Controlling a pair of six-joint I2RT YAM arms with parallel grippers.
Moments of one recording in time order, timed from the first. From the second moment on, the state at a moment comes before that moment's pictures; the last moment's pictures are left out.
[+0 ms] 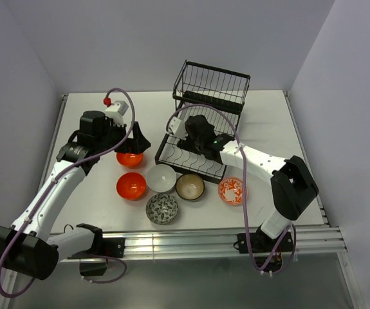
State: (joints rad) left arm -0.31 1.13 1.06 -0.48 0.36 -0.26; right arm 0.70 1.62 1.17 -0.24 0.31 -0.64
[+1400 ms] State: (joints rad) left arm -0.26 1.08 1.01 -0.45 0.32 -0.22; right arm 0.60 1.90 1.05 0.31 0.52 -1.19
